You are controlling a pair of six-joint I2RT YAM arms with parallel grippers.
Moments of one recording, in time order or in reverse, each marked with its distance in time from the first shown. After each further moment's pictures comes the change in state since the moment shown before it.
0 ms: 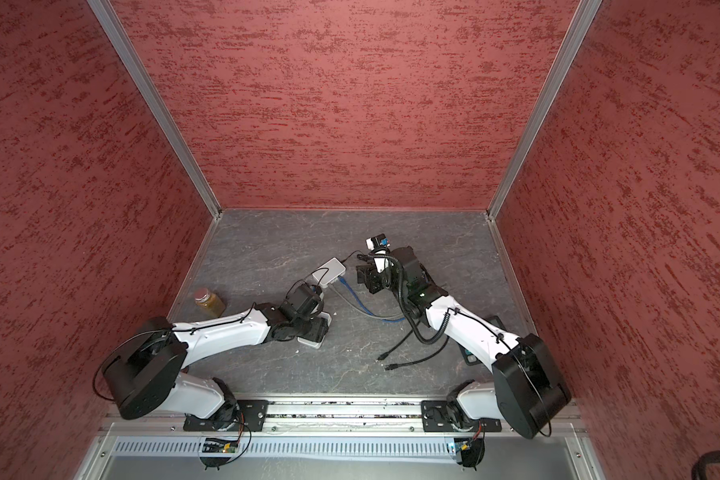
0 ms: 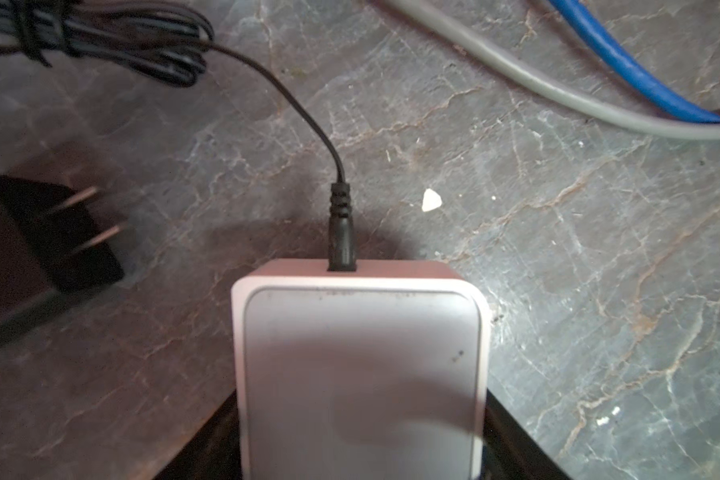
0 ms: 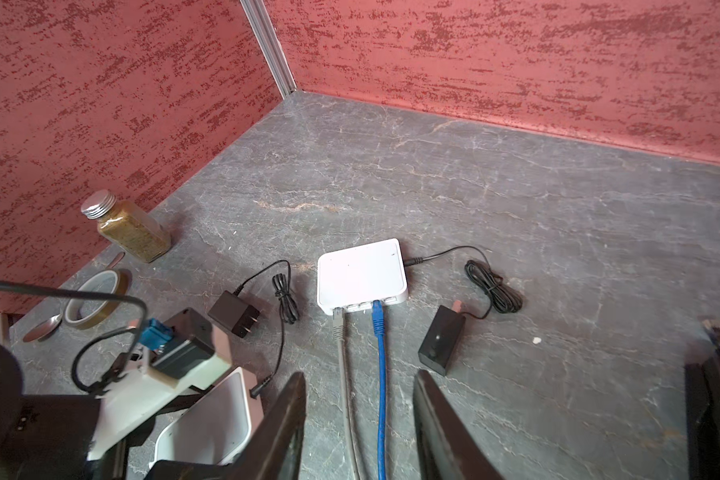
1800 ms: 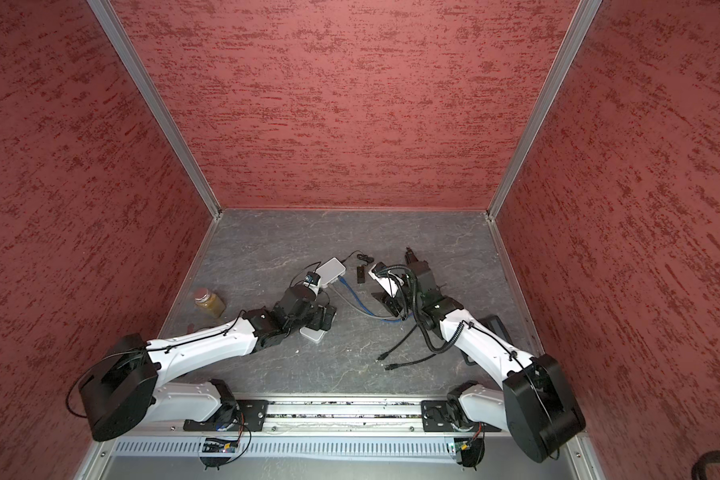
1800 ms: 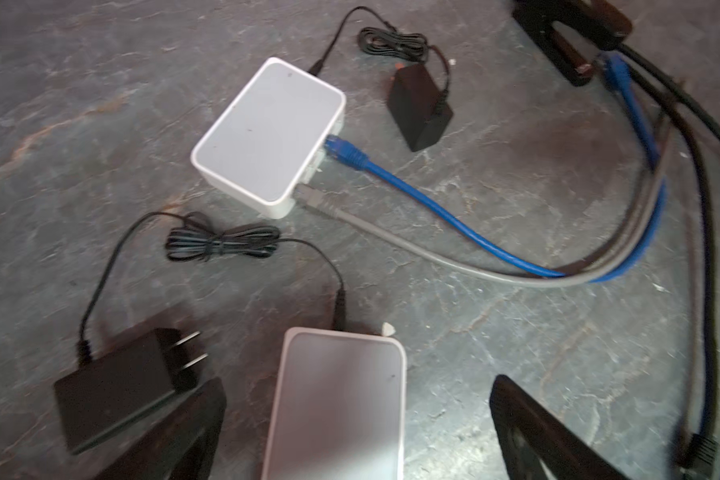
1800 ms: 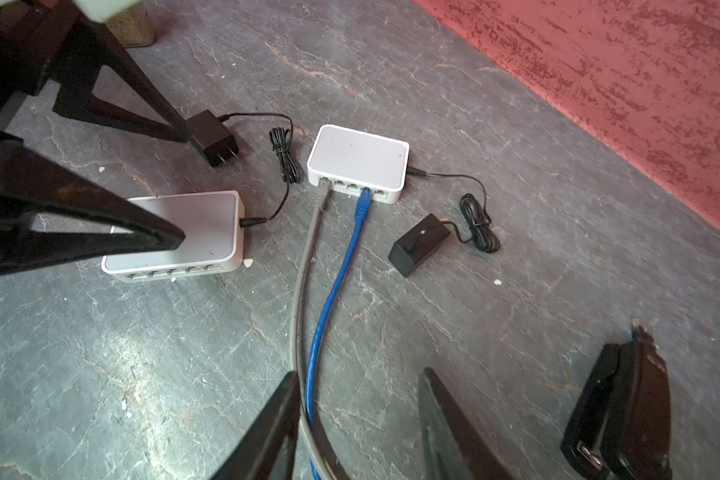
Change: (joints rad) left arm -0.064 -0.170 -0.067 0.261 -0.150 0.027; right arm -0.091 -0.124 -0.129 -0.213 -0.128 -0.550
